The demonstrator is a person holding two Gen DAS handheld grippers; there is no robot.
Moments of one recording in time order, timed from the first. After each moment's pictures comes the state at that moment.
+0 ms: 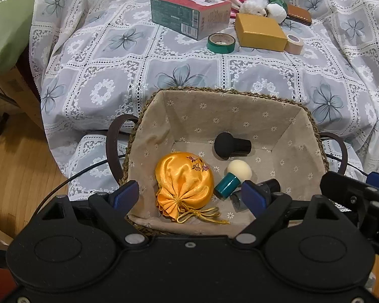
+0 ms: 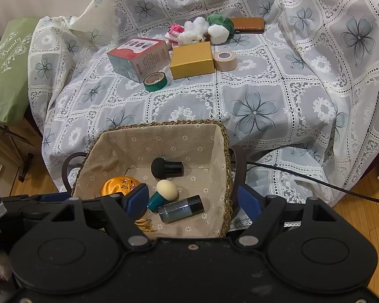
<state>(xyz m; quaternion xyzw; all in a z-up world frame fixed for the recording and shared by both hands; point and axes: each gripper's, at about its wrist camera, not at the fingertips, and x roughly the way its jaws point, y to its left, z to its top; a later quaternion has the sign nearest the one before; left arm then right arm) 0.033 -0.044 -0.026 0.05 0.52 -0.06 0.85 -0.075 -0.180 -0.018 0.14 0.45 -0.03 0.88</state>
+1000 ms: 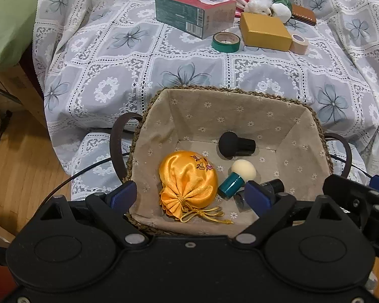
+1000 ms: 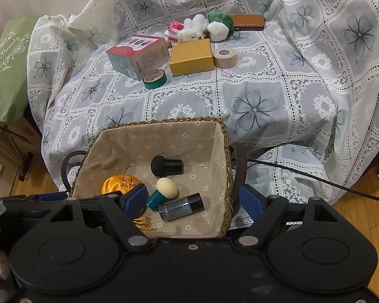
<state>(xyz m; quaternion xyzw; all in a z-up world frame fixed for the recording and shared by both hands) 0.033 -0.042 -0.027 0.05 0.52 -0.05 0.85 -0.075 -0.180 -0.023 0.14 0.45 -0.03 0.88</state>
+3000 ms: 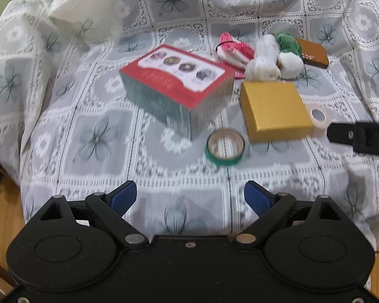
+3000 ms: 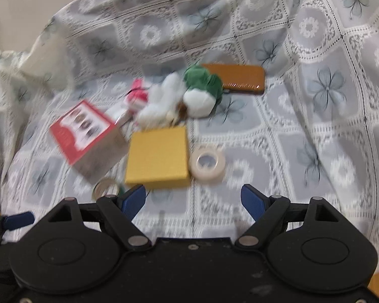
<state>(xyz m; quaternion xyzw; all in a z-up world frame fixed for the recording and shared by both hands) 0.197 -0.081 -0.003 0.09 0.48 -0.08 0.87 0.159 -0.250 -0.002 0.12 0.43 -0.09 0.89</state>
